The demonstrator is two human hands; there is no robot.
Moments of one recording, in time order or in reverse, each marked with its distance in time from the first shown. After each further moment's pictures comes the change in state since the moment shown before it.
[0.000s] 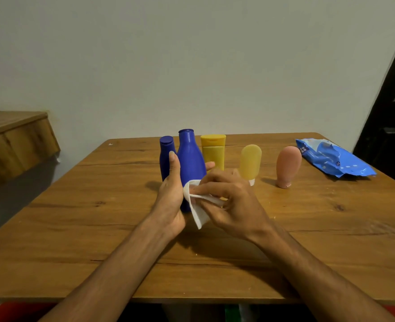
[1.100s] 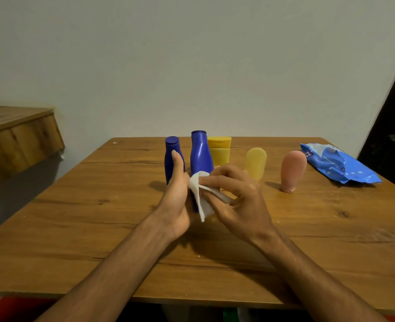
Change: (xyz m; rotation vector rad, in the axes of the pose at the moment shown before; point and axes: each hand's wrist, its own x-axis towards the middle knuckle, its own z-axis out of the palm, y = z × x) left_hand -0.004 0.004 0.001 -0.027 -0.115 -0.046; right_hand 0.000 -0.002 0.004 0.082 0.162 0.053
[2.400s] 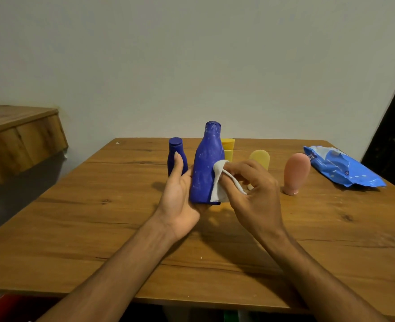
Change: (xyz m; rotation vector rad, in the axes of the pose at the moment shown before) left_hand -0.004 0.002 0.003 -0.115 -0.090 0.031; right_hand 0.005 0.004 -0.007 -0.038 0.187 0.171
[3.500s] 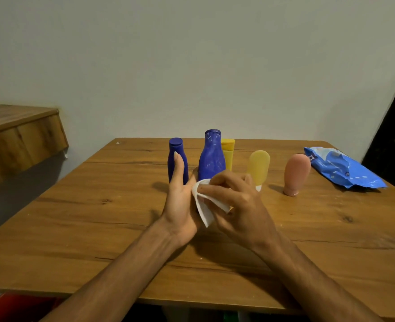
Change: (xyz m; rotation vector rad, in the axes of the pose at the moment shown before) left_hand 0.003 -0.011 -0.007 -0.054 -0.100 -0.031; right_hand -0.009 -0.003 0.002 -0.195 -0.269 -0.316
